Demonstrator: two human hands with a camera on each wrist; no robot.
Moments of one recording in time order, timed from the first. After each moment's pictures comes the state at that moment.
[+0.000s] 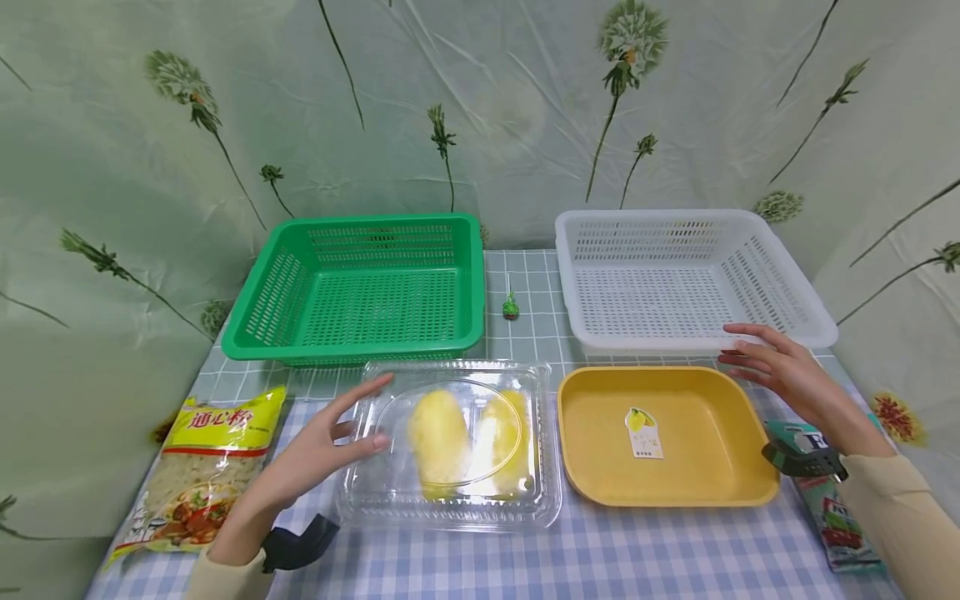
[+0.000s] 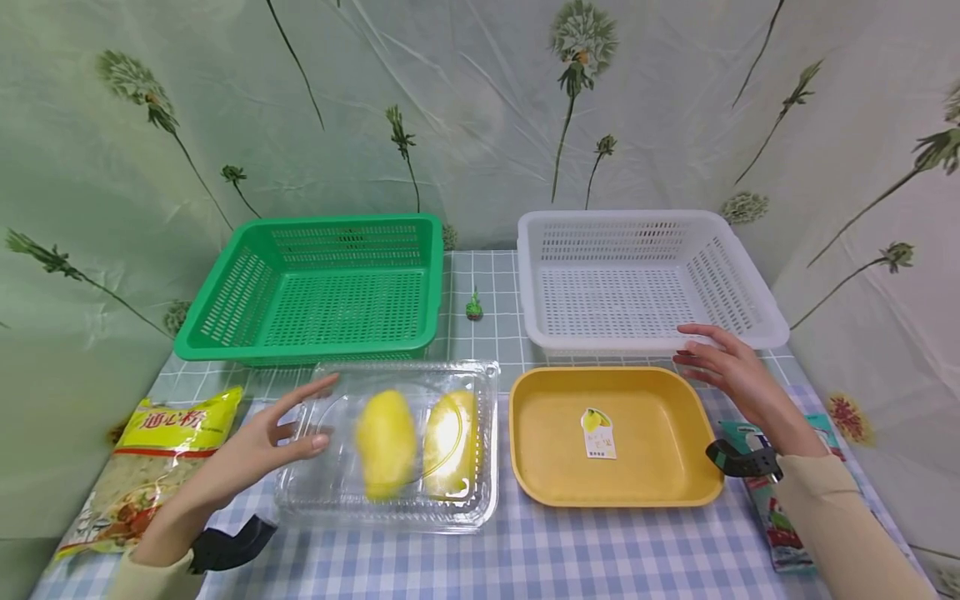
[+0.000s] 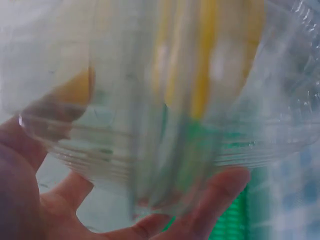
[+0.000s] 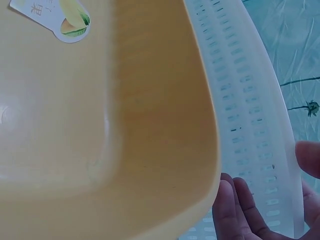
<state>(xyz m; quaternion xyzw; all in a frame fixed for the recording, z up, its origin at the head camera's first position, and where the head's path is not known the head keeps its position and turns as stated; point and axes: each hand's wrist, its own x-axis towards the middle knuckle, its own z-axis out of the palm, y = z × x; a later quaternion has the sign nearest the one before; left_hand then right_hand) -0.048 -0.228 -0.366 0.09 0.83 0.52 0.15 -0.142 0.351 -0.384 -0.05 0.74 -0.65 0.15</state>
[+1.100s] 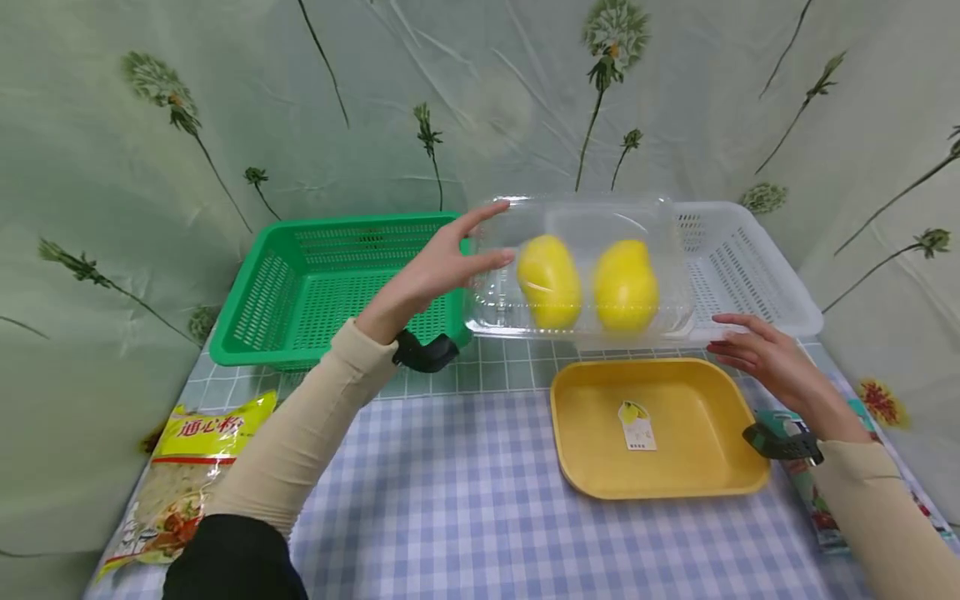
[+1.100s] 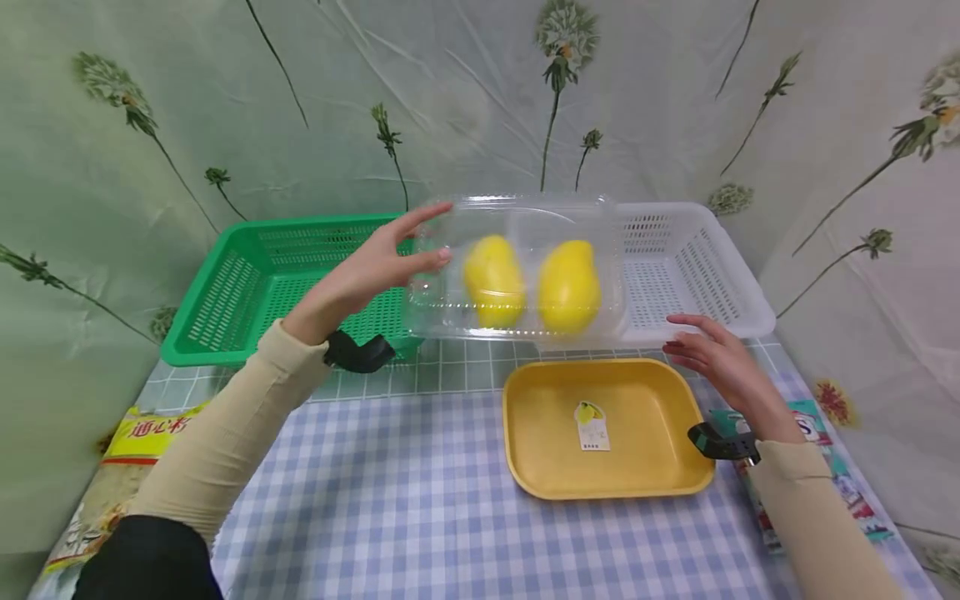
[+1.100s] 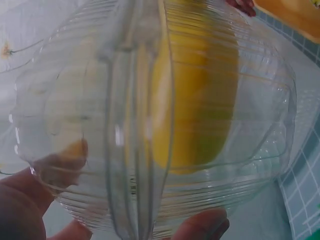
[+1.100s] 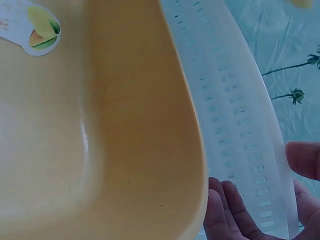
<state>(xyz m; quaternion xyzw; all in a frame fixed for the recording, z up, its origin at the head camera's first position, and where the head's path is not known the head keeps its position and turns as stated) -0.201 -0.092 -0.260 0.18 0.80 0.55 0.15 -0.141 0.347 -0.385 -0.06 0.67 -0.73 0.14</state>
